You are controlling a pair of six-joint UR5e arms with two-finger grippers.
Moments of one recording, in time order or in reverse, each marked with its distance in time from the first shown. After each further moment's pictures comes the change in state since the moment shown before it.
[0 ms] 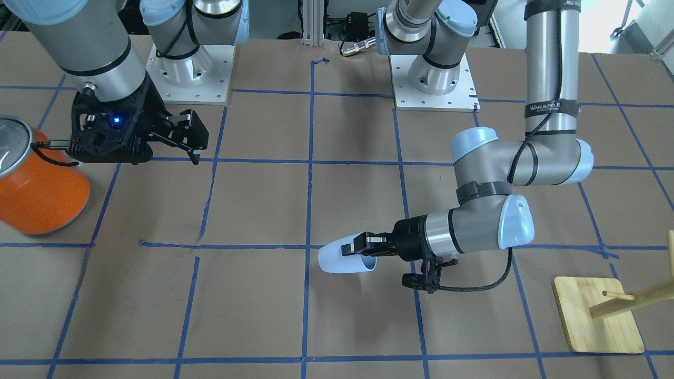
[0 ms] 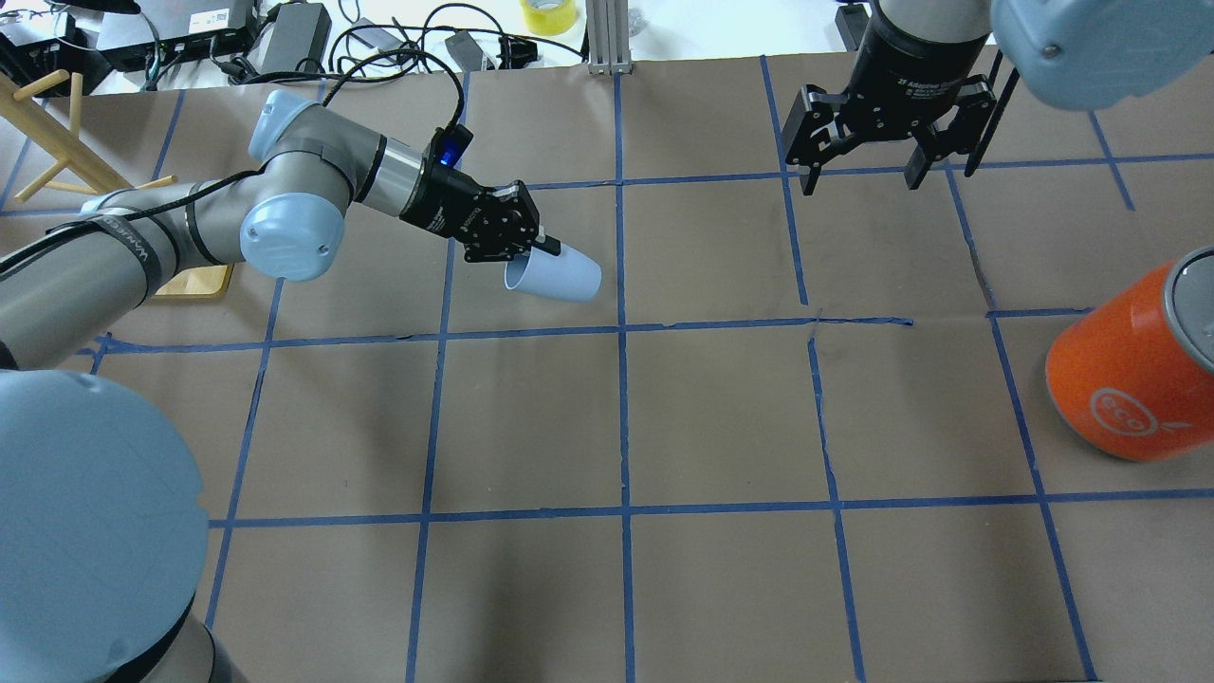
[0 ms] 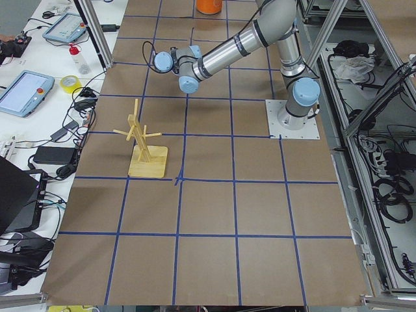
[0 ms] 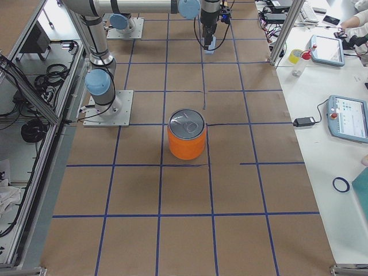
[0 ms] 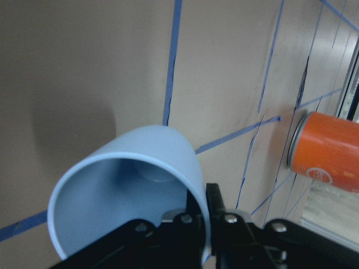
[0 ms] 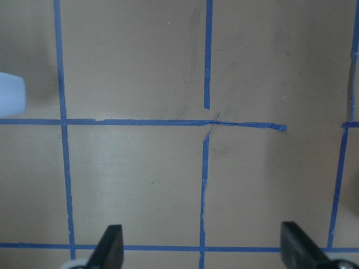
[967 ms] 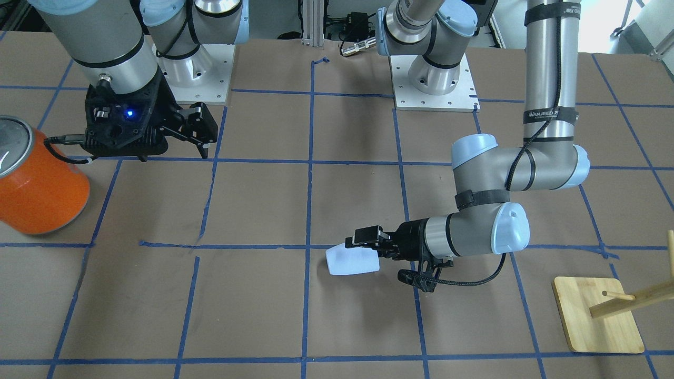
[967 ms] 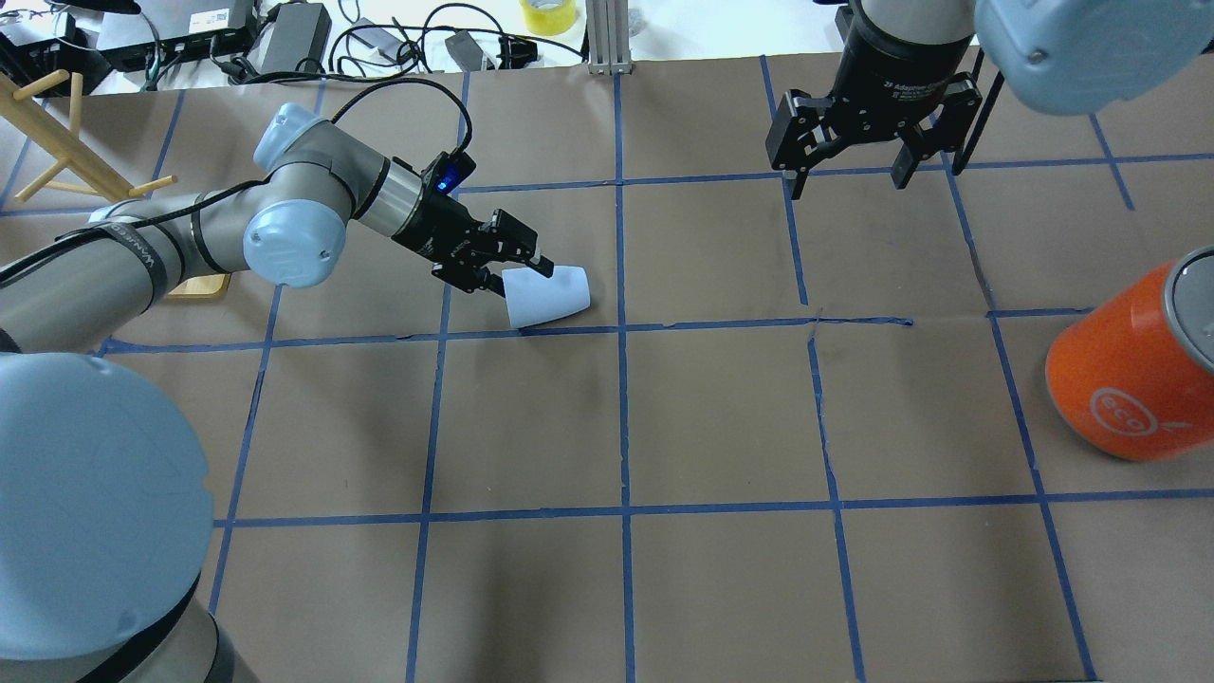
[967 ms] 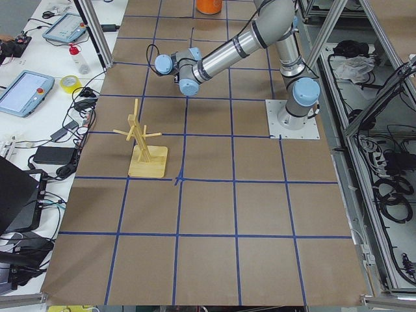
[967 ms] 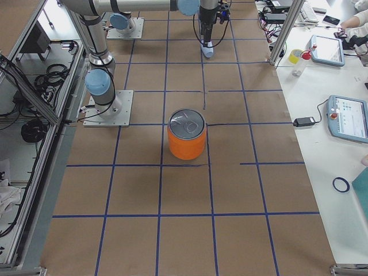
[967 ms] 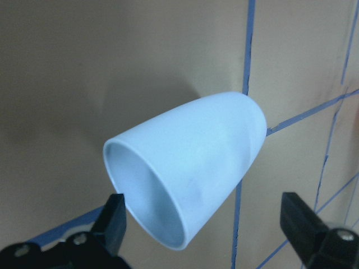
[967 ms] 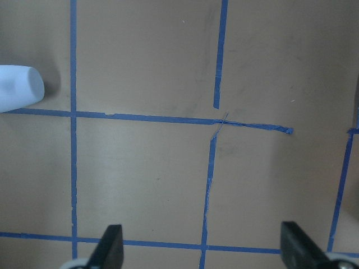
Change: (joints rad) left arm 0.011 -0.041 -0.022 -0.055 0.082 0.276; right arm 0.024 -0.013 -0.003 0.002 -0.003 -0.022
